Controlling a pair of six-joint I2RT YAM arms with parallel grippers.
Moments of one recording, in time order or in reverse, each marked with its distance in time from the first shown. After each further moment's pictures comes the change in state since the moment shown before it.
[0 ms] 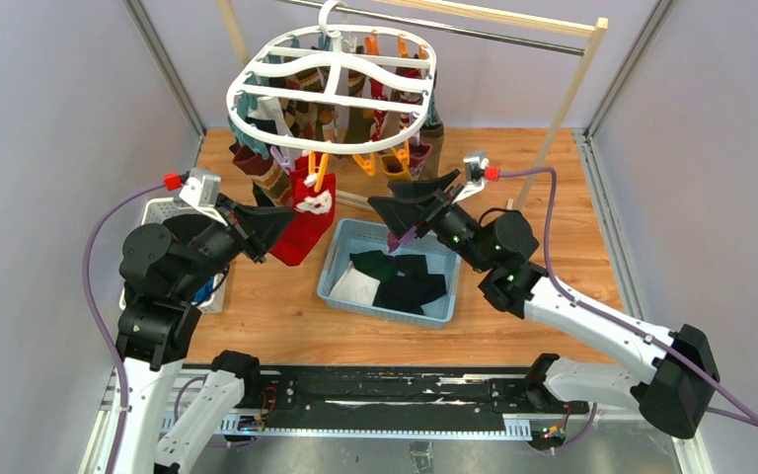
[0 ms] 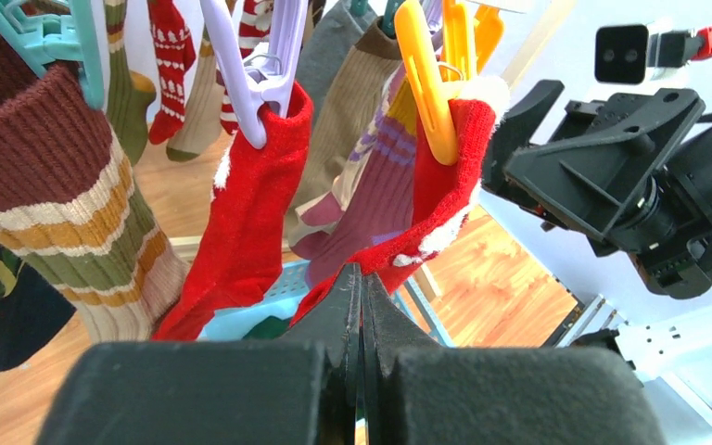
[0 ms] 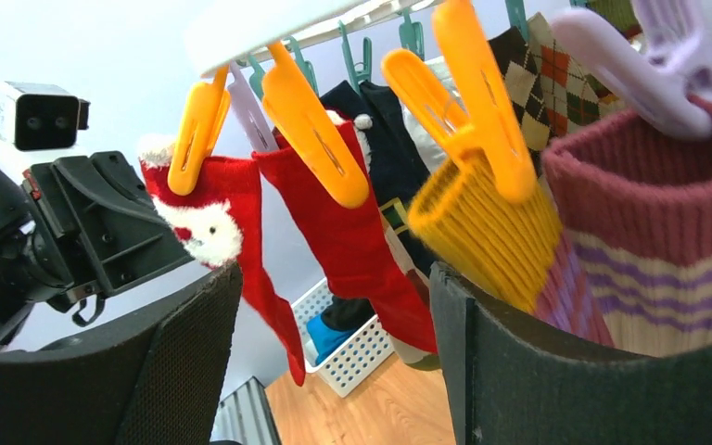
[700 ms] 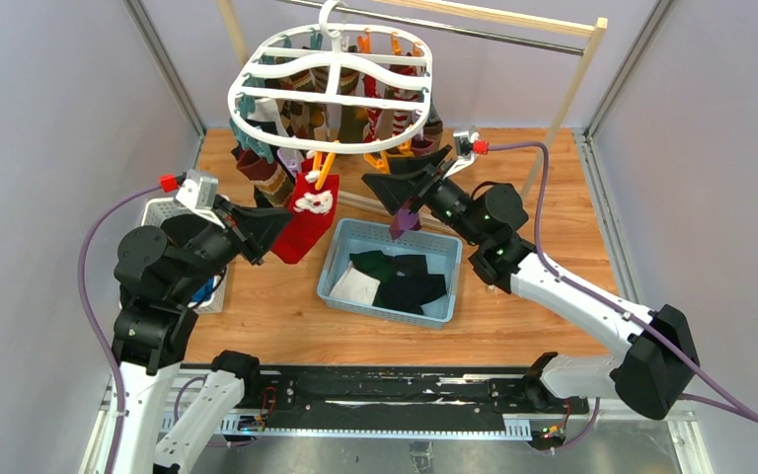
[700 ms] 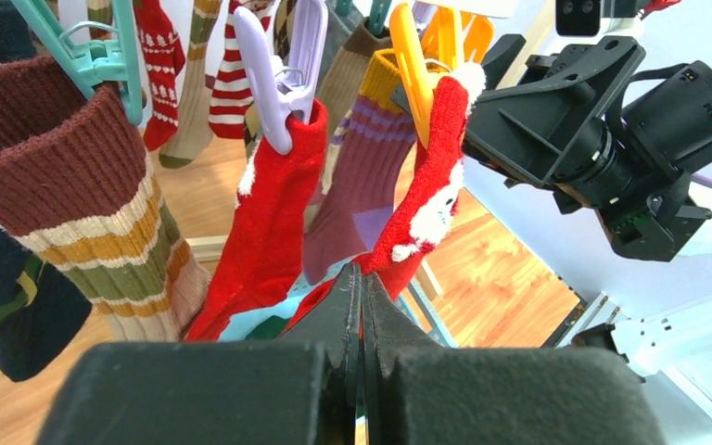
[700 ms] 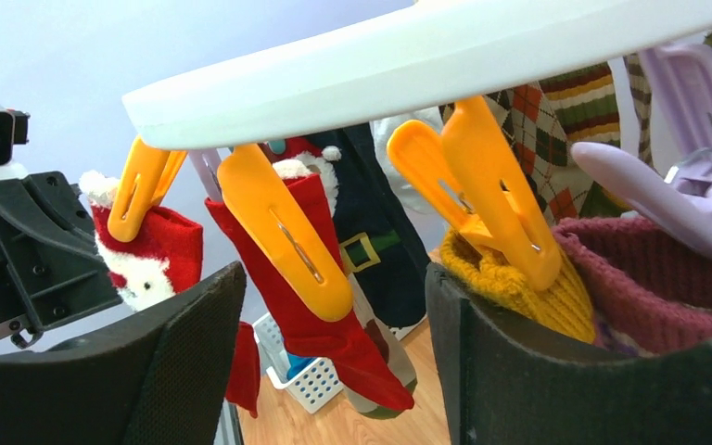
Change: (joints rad) left arm 0.000 -0.006 0.024 -0.030 0.002 0.015; right arm -0.105 0.156 0.161 -0.017 -0.124 -0.035
